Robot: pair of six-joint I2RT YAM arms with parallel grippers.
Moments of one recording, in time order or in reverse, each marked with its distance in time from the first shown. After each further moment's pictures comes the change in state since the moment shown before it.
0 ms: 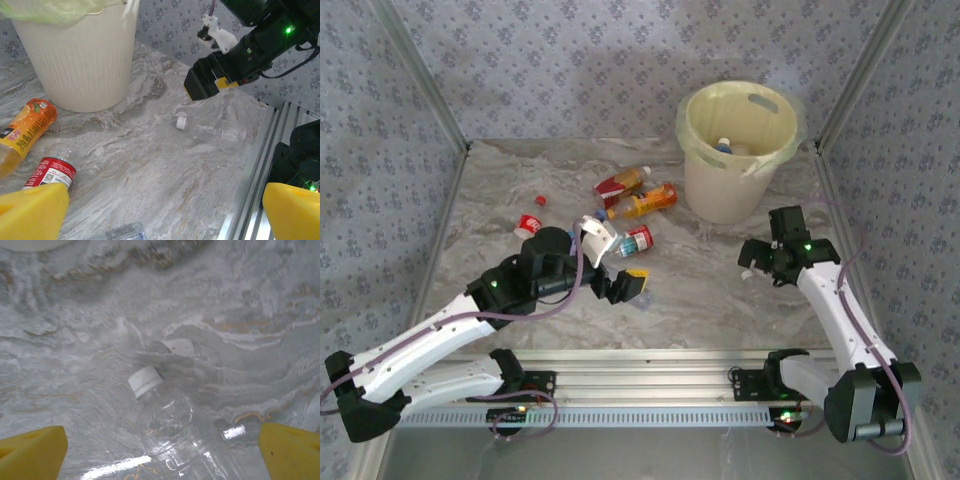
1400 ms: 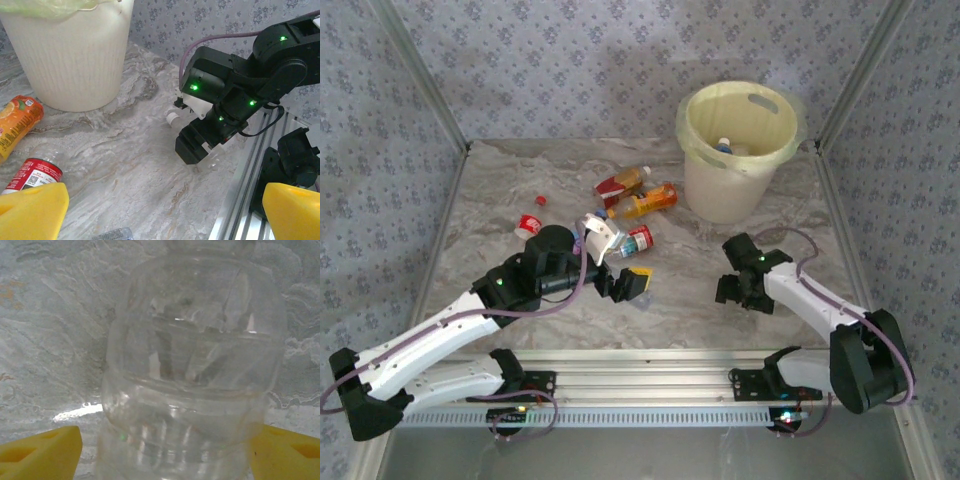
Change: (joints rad) left arm 0.015 0.023 -0.014 0.047 0.048 -0.047; right arm 0.276 0.169 -0.185 0.059 0.001 0.185
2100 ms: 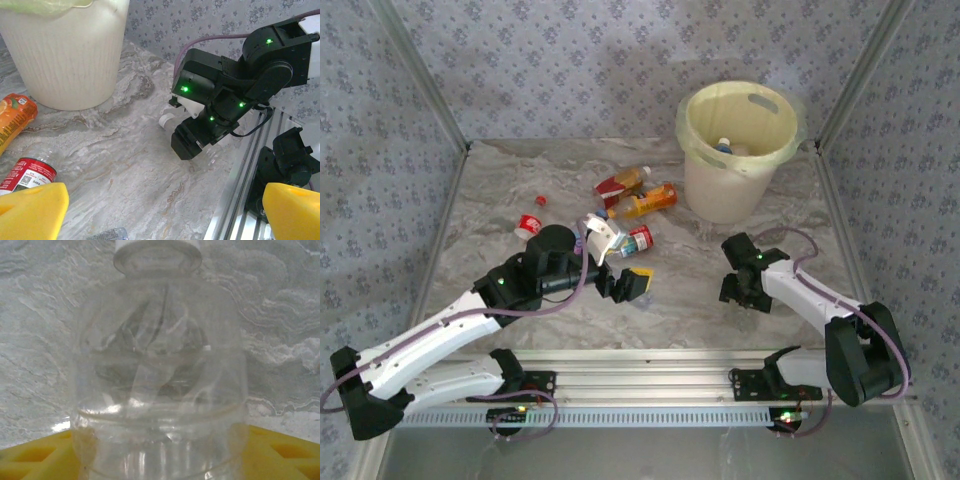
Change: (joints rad) left arm 0.000 0.006 -0.001 0.005 0.015 -0.010; right arm -0.007 0.035 0.000 0.027 0.035 0.030
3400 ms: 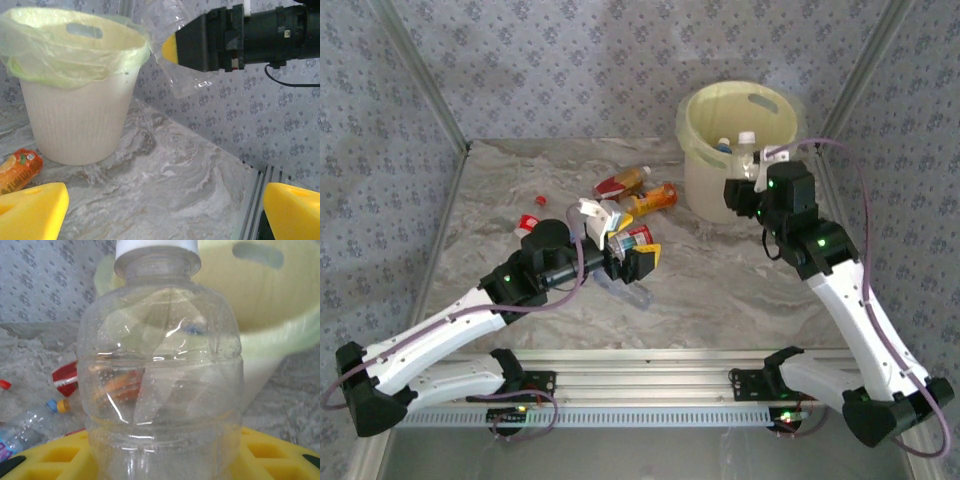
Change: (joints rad) left arm 0.006 0.034 0.000 0.273 -0.063 -0.073; right arm -0.009 -0.193 0.628 0.191 0.035 -0.455
